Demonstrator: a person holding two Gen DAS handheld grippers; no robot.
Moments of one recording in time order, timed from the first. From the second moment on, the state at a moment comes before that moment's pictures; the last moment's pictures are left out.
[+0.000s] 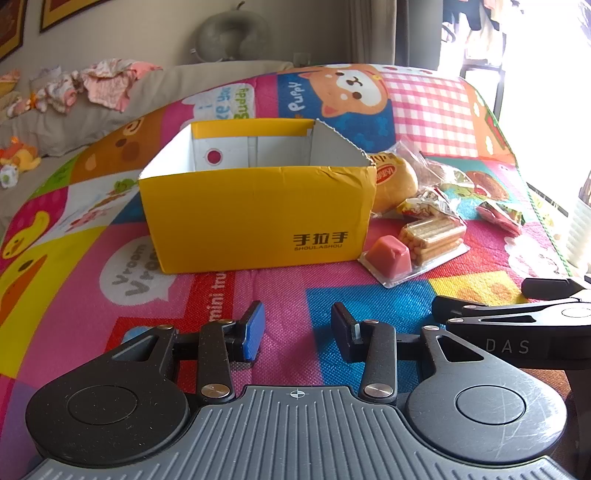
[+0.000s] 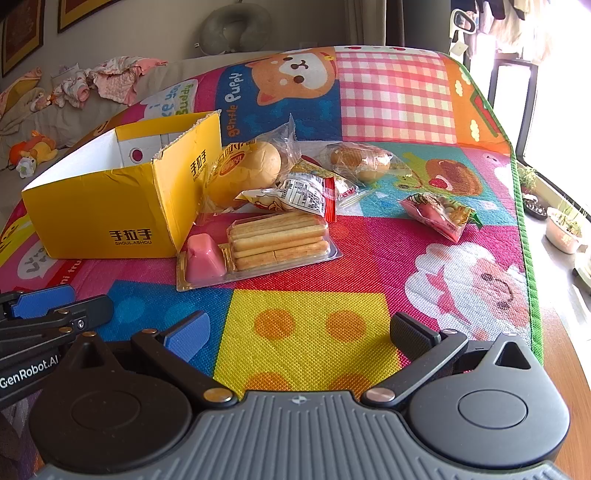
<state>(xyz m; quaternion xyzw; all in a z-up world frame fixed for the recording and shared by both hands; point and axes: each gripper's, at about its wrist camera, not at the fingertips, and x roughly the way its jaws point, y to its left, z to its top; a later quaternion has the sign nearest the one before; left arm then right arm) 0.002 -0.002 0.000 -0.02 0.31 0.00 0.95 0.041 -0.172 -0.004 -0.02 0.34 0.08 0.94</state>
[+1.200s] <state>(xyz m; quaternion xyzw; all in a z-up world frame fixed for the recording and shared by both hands) -0.001 -0.003 0.000 -0.01 0.31 0.00 0.95 0.048 -0.176 0.003 -0.03 0.38 0.11 0.92</state>
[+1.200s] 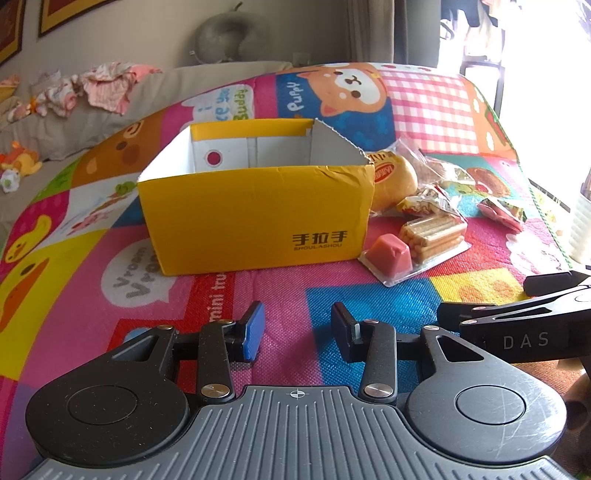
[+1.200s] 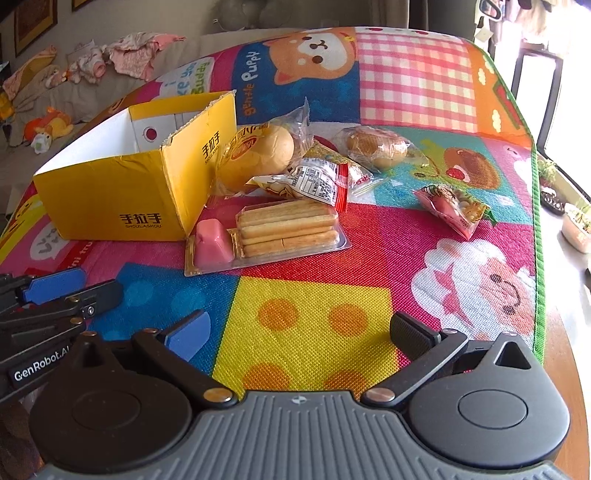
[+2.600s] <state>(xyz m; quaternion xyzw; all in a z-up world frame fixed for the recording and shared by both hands) -0.011 0.008 0.018 -0.03 0.31 0.01 0.95 0.009 -0.175 0.027 -0.03 0.34 0.14 0.93</state>
